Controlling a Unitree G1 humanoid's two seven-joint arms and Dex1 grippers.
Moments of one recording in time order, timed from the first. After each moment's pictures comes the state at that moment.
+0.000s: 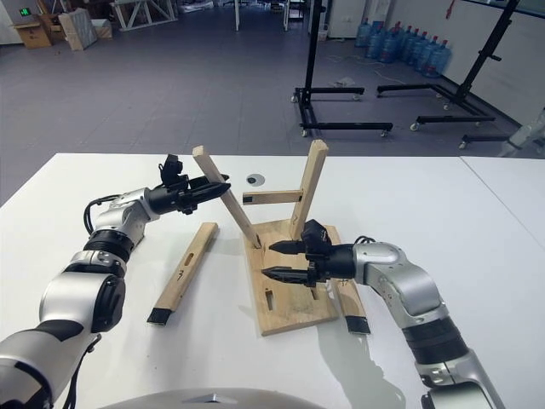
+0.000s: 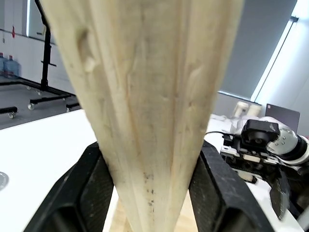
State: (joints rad) left arm -0.87 0.33 0.04 1.00 -0.40 0.14 -1.44; right arm -0.21 -0.61 0.15 -0.18 0.54 0.57 1.10
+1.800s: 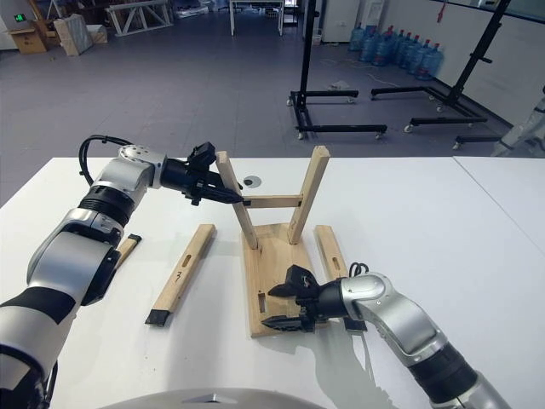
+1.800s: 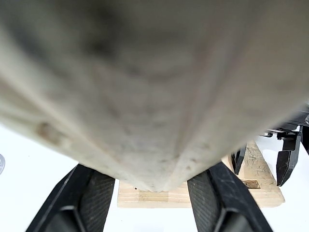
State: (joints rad) left arm -1.12 0.38 -0.30 1.00 -0.18 0.25 -1.45; right arm -0.06 -0.71 0.36 -0.33 0.37 0.61 0.99
